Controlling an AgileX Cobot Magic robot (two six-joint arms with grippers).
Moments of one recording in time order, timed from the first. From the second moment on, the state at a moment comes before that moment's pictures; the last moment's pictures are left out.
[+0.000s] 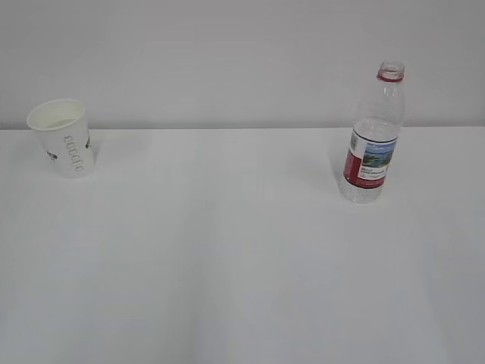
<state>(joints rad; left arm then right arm) -0.09 0.00 -0.53 -0.02 1.10 -0.08 0.28 0.09 -0.49 -0.06 1.15 0.01</state>
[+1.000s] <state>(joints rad) -0.09 0.00 -0.53 -0.04 1.10 -0.08 0.28 -0.01 -0.49 -0.06 1.15 0.00</state>
